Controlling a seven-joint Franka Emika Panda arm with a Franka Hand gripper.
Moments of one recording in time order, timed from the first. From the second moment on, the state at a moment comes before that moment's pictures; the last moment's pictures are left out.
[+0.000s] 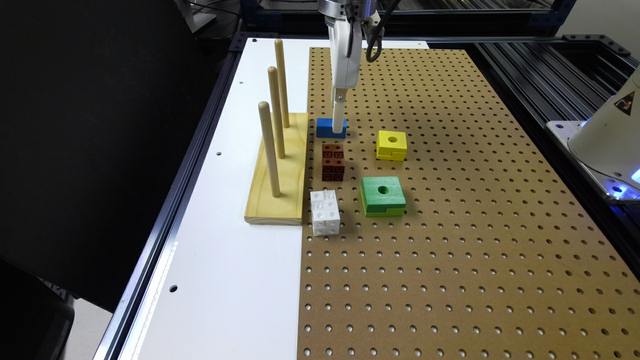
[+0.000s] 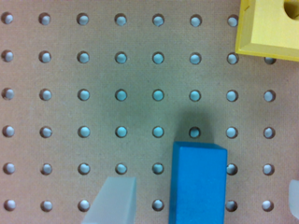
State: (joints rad) arm -0.21 0.28 0.09 -2.32 -0.01 2.62 0.66
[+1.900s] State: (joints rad) arm -0.21 0.42 0.09 -2.28 -0.01 2.72 0.66
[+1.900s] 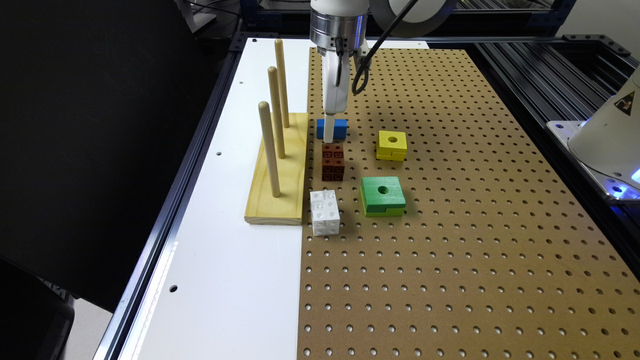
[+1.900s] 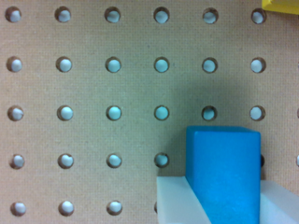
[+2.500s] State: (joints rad) arm -0.21 0.40 0.08 -2.28 -0.01 2.72 0.66
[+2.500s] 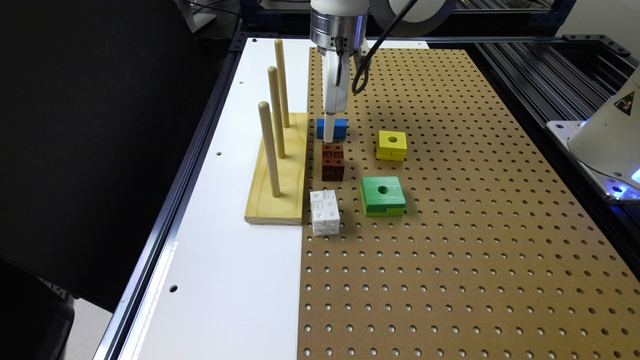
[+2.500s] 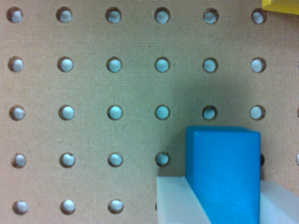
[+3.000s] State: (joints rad) arm -0.21 0.34 0.09 -2.28 -0.01 2.64 0.66
